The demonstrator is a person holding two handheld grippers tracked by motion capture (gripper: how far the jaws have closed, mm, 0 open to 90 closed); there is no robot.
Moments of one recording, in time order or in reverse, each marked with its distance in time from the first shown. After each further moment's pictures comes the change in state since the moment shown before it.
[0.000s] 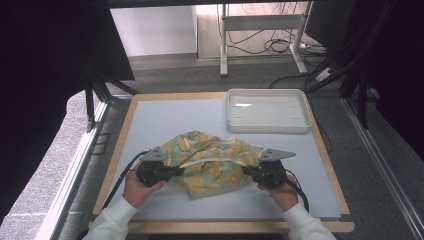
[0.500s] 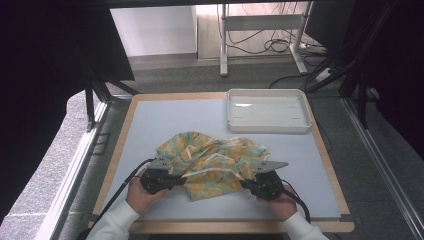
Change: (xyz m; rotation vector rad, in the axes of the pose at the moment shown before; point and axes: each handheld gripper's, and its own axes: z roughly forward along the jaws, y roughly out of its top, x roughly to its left) left arm -0.003 -0.017 0.014 0.087 -0.016 0.012; right arm 0.015 -0.025 0.008 0.114 0.031 -0.024
